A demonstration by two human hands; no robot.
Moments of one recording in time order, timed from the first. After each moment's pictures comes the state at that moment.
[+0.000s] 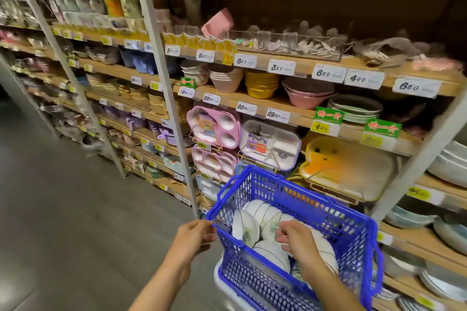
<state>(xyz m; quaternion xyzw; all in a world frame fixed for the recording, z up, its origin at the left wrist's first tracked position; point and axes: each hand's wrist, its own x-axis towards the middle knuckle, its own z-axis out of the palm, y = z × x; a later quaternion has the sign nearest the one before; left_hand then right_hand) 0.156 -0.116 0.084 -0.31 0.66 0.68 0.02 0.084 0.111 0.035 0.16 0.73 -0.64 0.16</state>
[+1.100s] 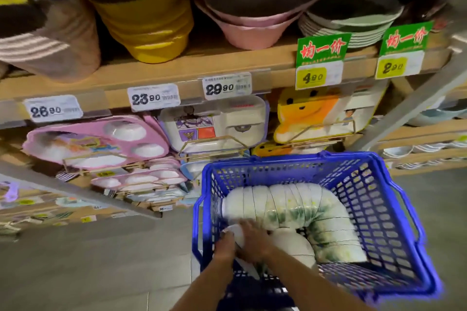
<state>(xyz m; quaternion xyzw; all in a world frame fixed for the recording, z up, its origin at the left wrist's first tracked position) -0.097 -0.106 -0.129 -0.36 0.67 0.50 0.41 -0.073 -0.012 -0.150 0.14 0.86 -0.30 0.38</state>
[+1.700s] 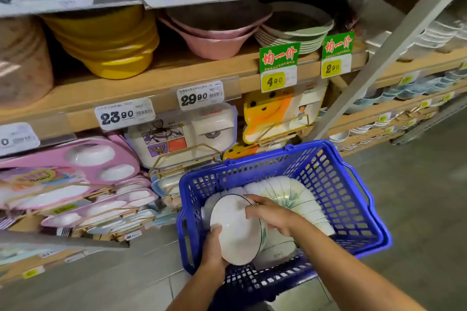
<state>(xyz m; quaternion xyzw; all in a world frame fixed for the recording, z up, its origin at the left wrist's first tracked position) -0.104 -0.110 -0.131 -0.34 0.52 0.64 0.45 -0.081 0.049 -0.050 0.39 0.65 -0.60 0.27</state>
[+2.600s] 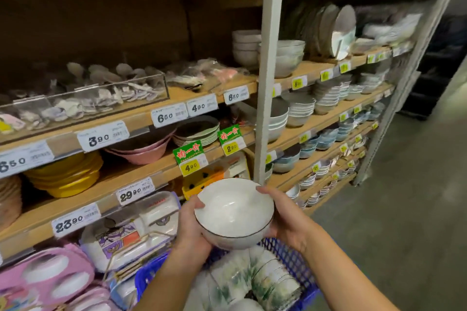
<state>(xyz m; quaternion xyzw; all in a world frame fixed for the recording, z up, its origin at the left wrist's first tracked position) -0.109 -0.011 0.149 0.02 0.41 0.79 0.45 0.019 0.120 0.148 0.35 0.43 -0.82 -0.12</state>
